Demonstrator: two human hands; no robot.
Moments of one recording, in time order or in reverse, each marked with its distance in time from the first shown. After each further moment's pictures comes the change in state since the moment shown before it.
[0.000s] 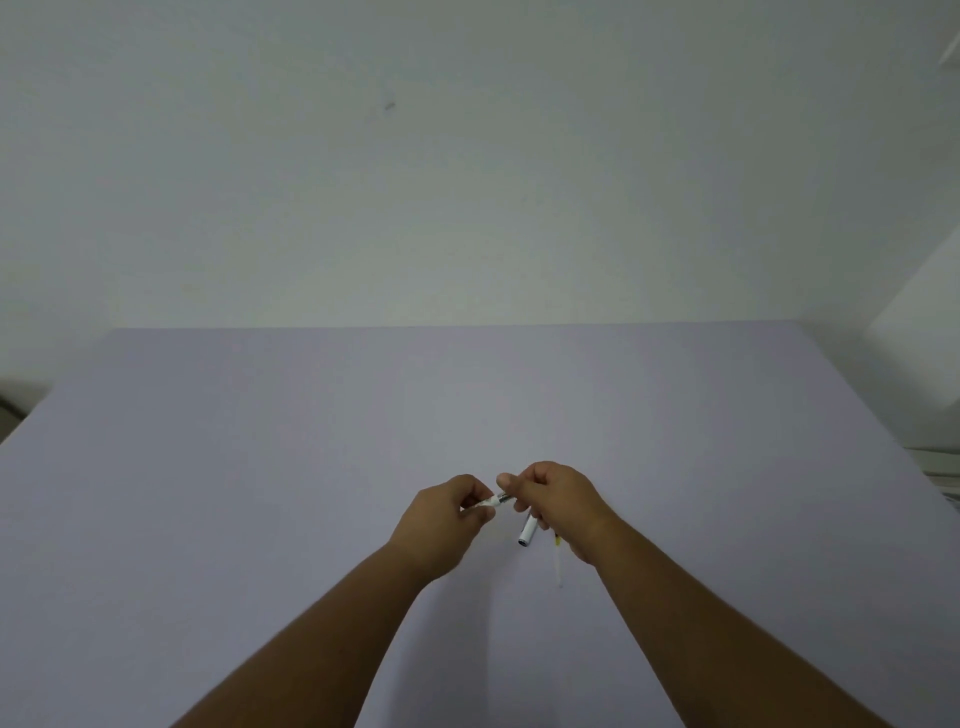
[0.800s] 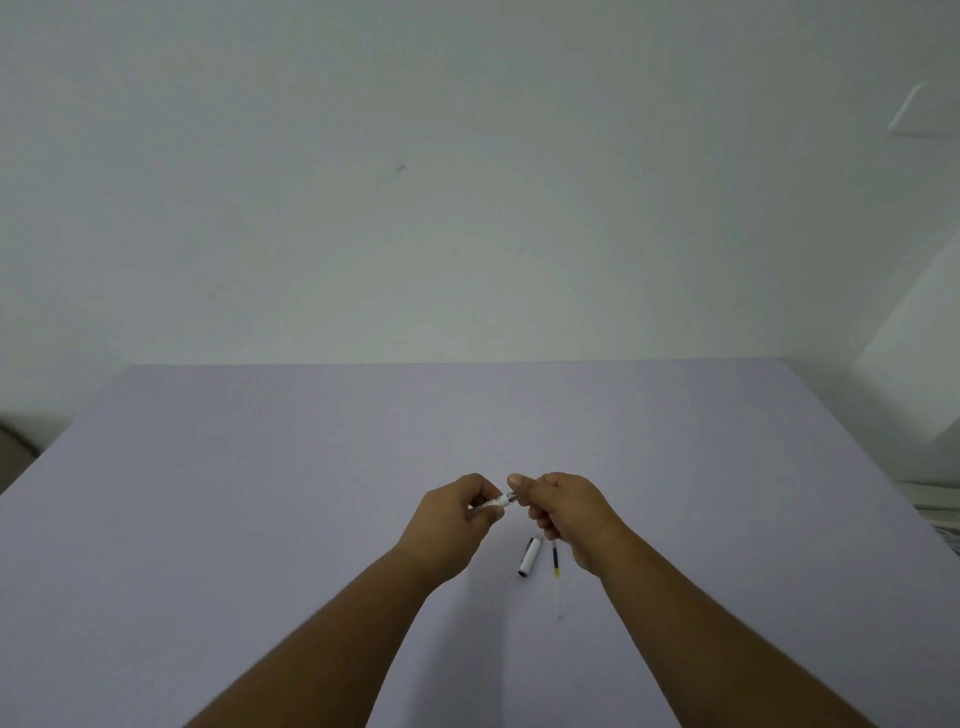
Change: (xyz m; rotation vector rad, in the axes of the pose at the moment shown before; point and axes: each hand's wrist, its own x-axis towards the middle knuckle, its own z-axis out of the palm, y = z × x) left_hand -0.007 0.032 -0.019 -0.024 0.079 0.111; right_hand -0.012 -0.028 -0.011 0.161 0.032 -0.007
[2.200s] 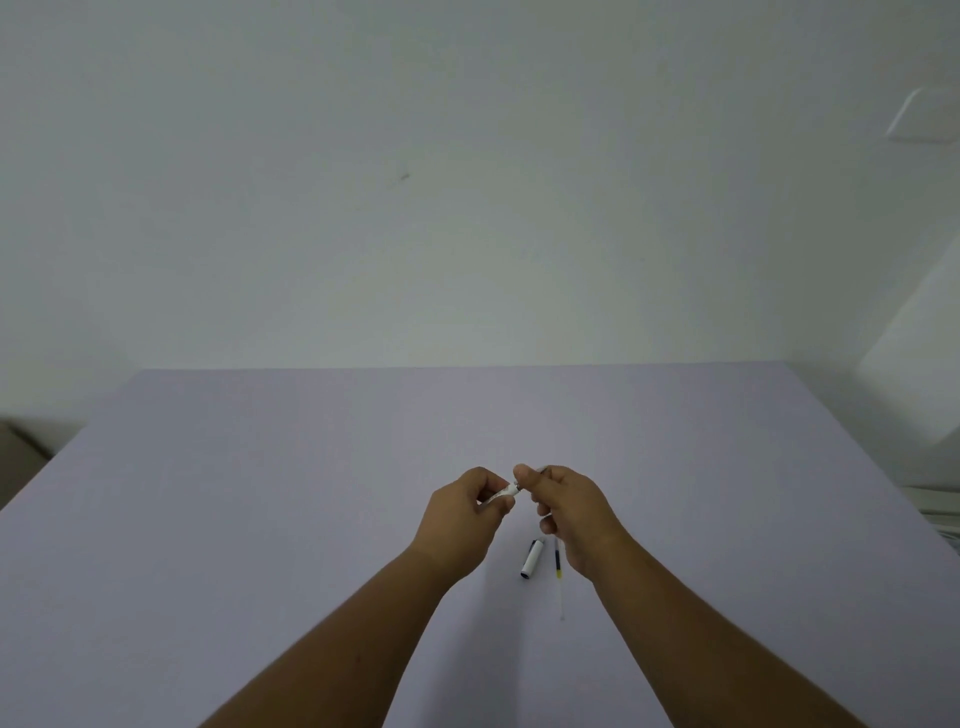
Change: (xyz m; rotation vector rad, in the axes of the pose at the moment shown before) left_hand -0.006 0.015 0.005 -0.139 0.086 -0.017; right_hand -0.009 -0.004 0.007 0.176 0.058 -0.050
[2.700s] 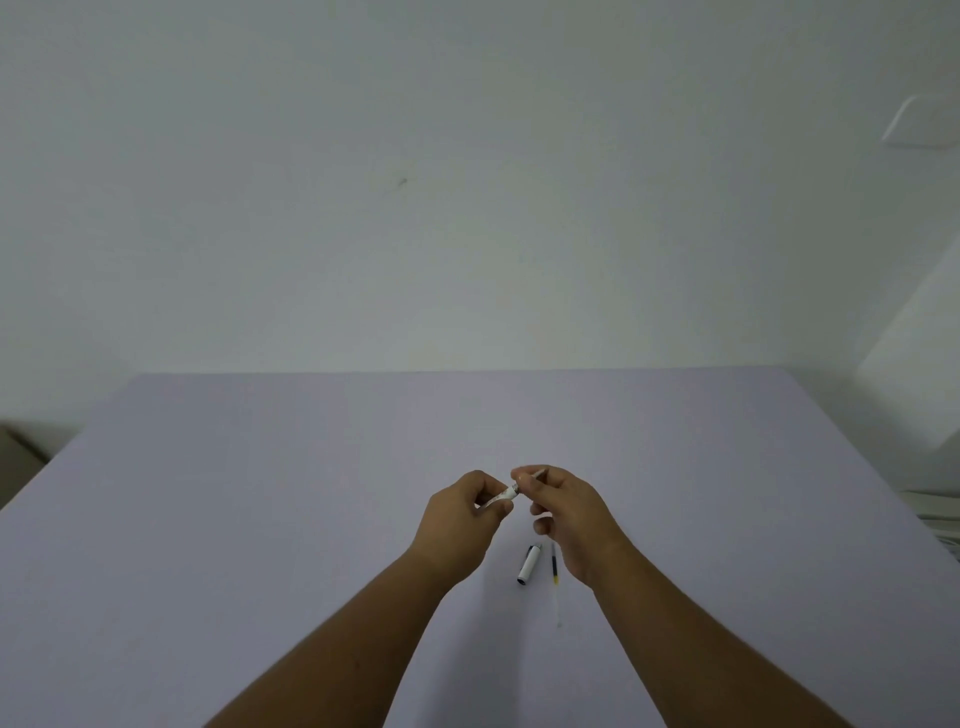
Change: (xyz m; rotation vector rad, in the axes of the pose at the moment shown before) left_hand 0.002 0.004 0.002 -0.013 -0.011 -0.013; right_hand 0.001 0.000 -0.005 0.067 -0.051 -0.028
